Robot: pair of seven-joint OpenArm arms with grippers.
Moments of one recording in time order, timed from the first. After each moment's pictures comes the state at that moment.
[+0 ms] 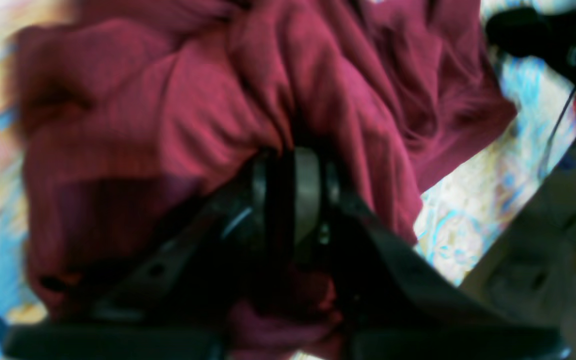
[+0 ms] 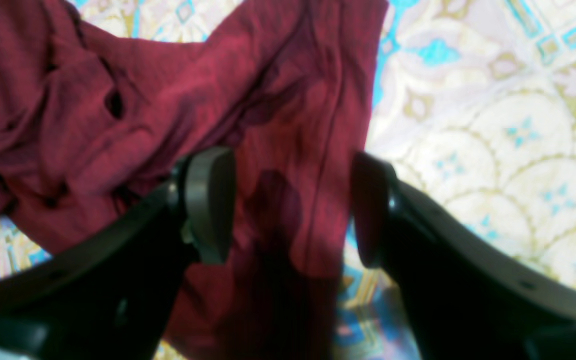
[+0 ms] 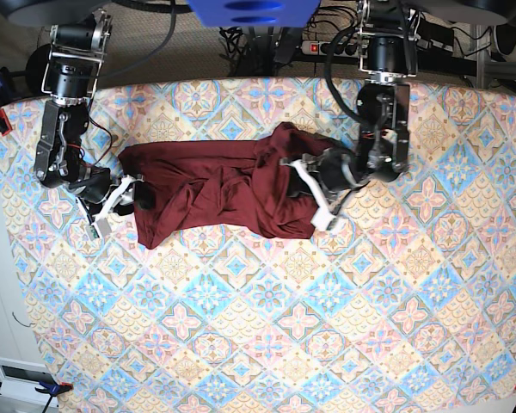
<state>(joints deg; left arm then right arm) -1.1 -2.0 3.4 88.9 -33.1 -21.4 60.4 6.3 19.6 13.6 70.5 35.5 40.5 -51.3</state>
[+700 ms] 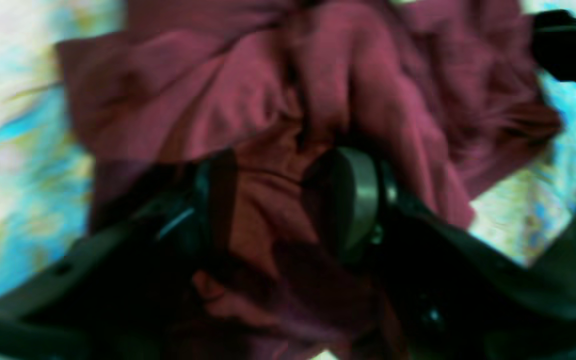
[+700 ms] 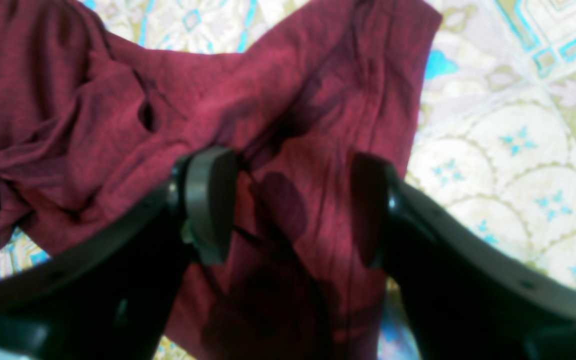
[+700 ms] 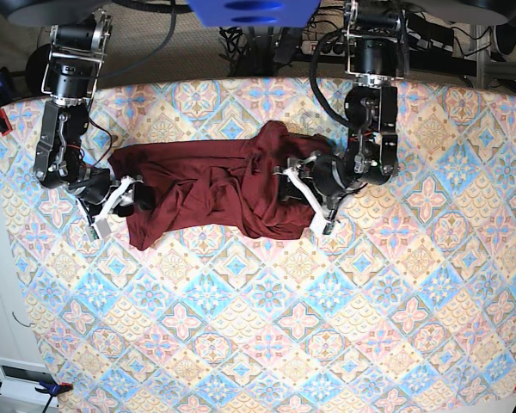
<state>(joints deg) -1.4 0.8 0.8 88.9 -27.1 -16.3 59.9 6.1 19.5 13.5 70.6 35.5 40.7 -51.5</state>
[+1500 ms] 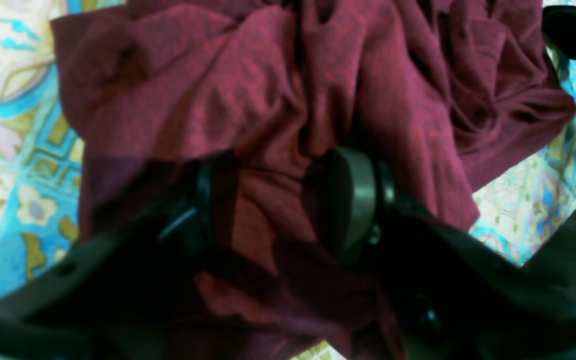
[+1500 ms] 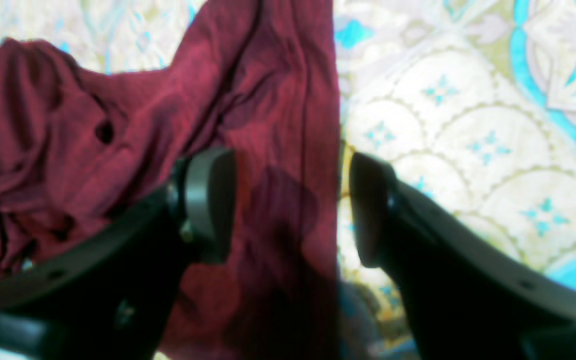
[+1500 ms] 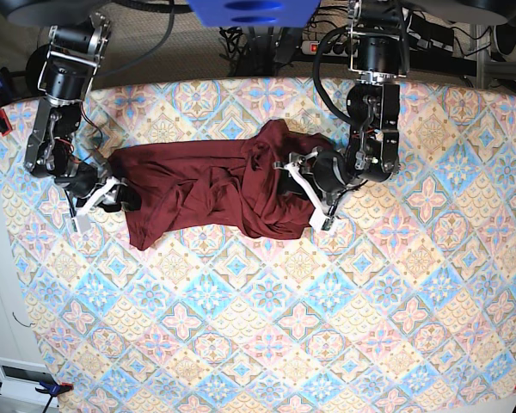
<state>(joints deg) -0.6 0.4 1.2 88.9 -27.7 -16.3 59.9 7.0 19.8 19.8 61.1 37.4 40.9 -49.3</state>
